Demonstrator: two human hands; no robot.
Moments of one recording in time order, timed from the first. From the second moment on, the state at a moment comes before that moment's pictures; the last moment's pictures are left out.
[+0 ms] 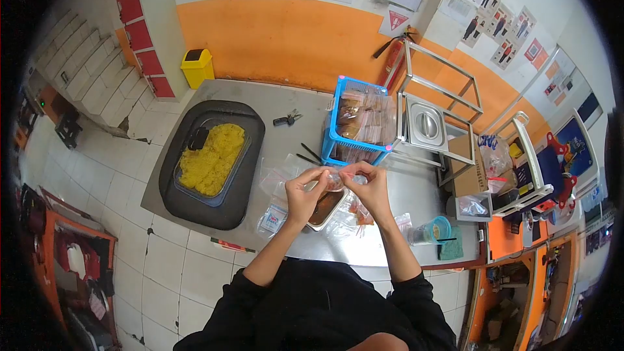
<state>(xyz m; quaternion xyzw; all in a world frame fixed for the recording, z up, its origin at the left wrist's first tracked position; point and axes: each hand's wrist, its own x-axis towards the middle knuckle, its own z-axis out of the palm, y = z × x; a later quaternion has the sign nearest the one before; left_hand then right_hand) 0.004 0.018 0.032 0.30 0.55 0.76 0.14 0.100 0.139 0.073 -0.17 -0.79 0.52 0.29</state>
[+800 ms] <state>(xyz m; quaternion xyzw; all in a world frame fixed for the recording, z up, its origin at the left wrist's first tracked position) 0.046 0.071 0.032 0.45 0.56 0.69 0.11 0.170 0.153 0.075 -0.25 -0.73 0.51 0.37</state>
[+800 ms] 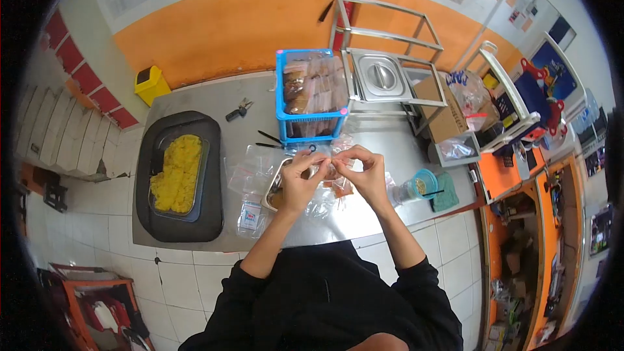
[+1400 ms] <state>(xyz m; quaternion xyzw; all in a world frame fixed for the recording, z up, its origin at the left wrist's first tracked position) 0.033 0.038 -0.014 0.42 0.62 0.63 0.20 0.217 0.212 -0.091 -0.36 -0.88 0.29 0.07</state>
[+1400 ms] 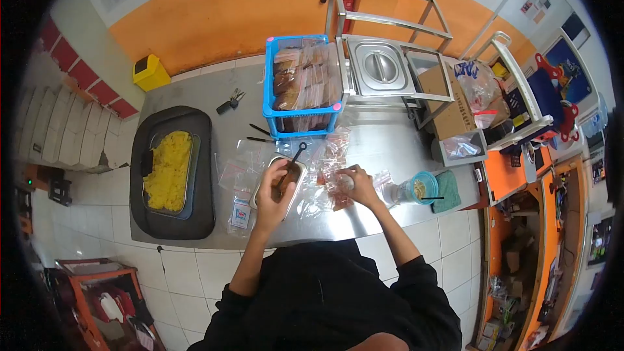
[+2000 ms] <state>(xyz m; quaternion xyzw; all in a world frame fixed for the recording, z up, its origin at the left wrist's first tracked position) 0.039 0.005 -0.032 0.34 0.67 0.59 0.28 0.197 0.126 -0.097 -0.33 -0.88 0.25 0.25</state>
